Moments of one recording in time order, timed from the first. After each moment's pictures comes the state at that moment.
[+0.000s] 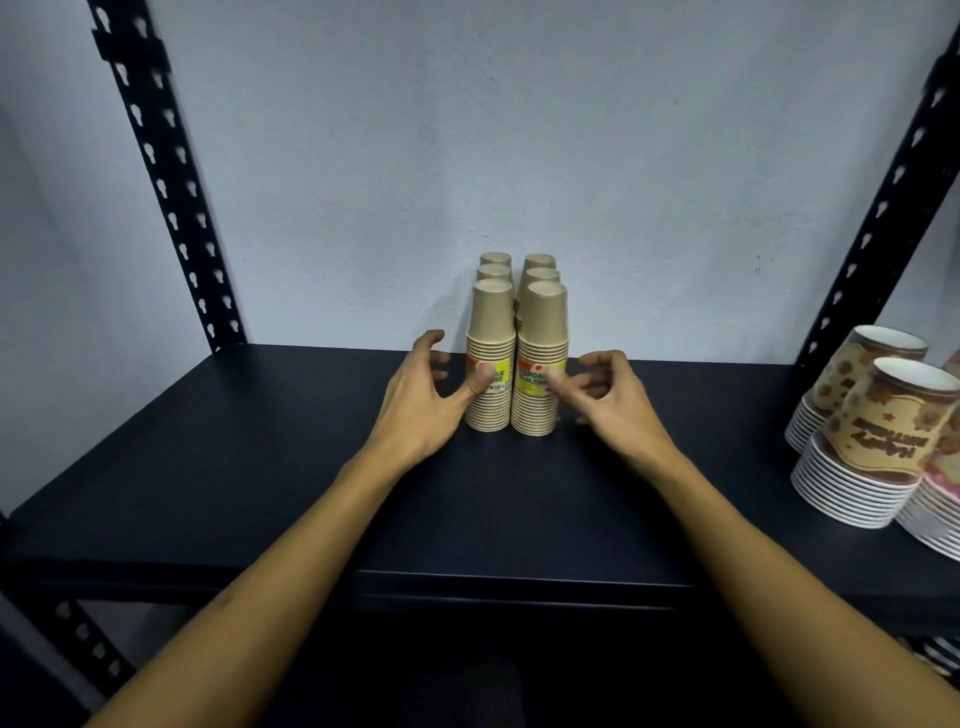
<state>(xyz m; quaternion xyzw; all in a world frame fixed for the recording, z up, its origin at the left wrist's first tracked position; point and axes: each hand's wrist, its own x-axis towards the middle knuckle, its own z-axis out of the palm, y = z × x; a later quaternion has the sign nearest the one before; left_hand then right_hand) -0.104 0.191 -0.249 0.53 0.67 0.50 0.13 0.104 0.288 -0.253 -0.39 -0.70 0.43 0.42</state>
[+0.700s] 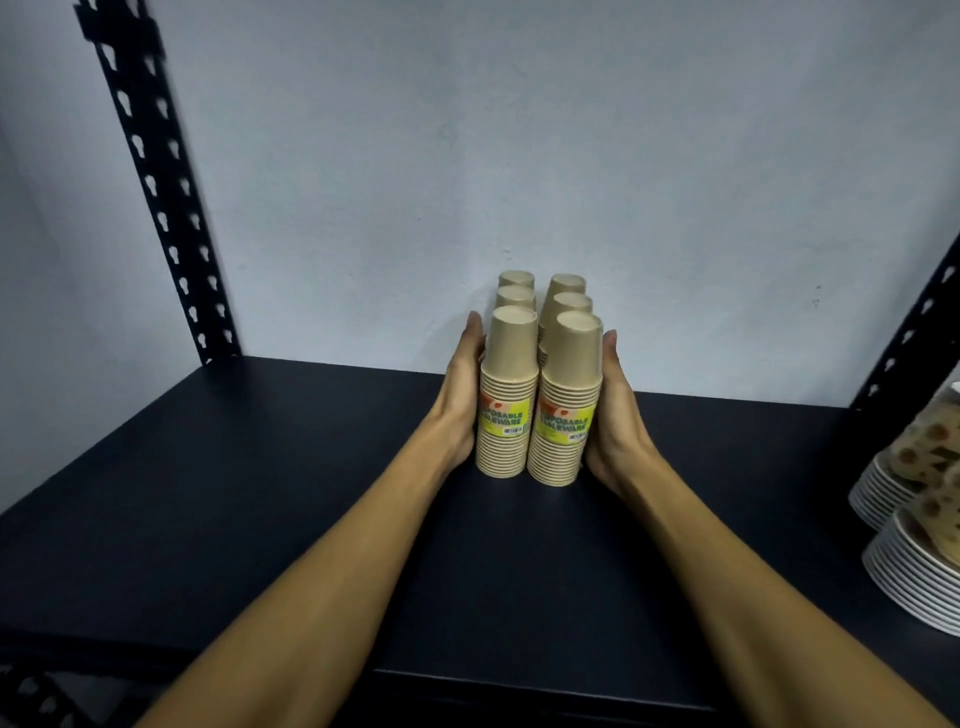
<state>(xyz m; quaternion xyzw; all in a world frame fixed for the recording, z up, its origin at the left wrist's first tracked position) -0.098 0.271 -0.227 0.34 0.48 0.67 0.46 0.043 0.329 -0.239 -0.27 -0.50 0.71 0.41</state>
